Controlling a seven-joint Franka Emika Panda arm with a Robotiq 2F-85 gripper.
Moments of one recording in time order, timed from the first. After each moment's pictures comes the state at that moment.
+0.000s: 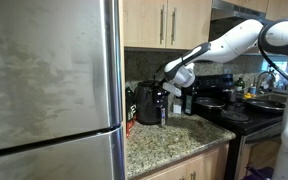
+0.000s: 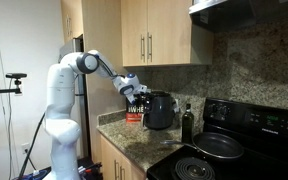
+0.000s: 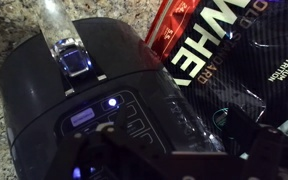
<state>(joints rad) 0.23 0.09 0.16 -2.13 0.61 2.93 -0.01</state>
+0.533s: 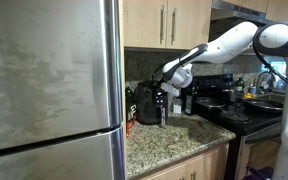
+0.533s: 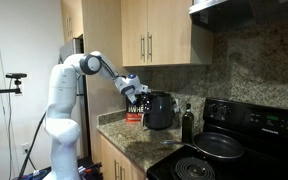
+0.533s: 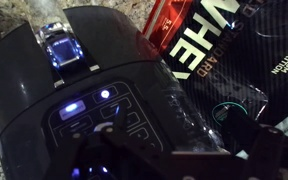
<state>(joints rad) 0.23 0.14 0.17 -2.08 0.62 2.95 -0.02</state>
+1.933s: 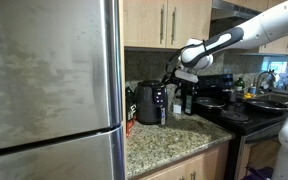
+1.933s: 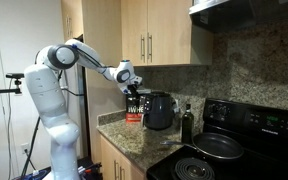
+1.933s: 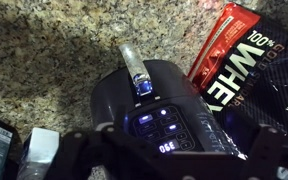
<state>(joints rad) 0.17 -0.23 0.15 -2.24 0.17 2.47 0.40</state>
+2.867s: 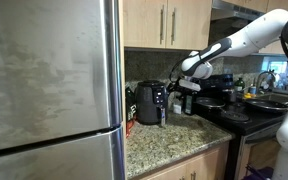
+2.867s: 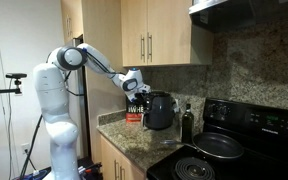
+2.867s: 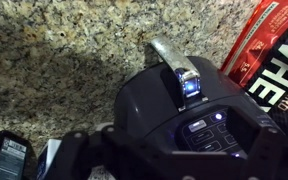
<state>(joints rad) 0.11 -0.11 0.09 -2.27 0.27 2.58 0.24</state>
